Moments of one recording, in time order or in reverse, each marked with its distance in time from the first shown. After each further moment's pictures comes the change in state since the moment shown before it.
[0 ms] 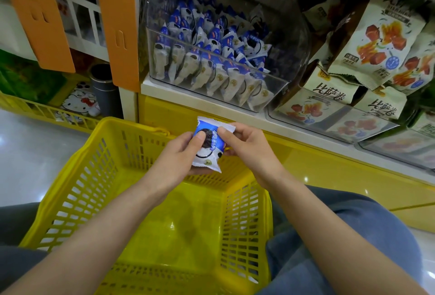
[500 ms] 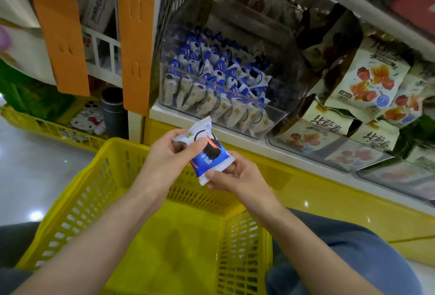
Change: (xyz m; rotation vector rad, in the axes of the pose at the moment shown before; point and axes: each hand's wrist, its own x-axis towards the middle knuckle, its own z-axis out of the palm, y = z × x) left_hand 0.012 0.022 -0.016 -0.103 0.180 0.230; right_hand -0.016 -0.008 0.012 0.180 -0.138 0.018
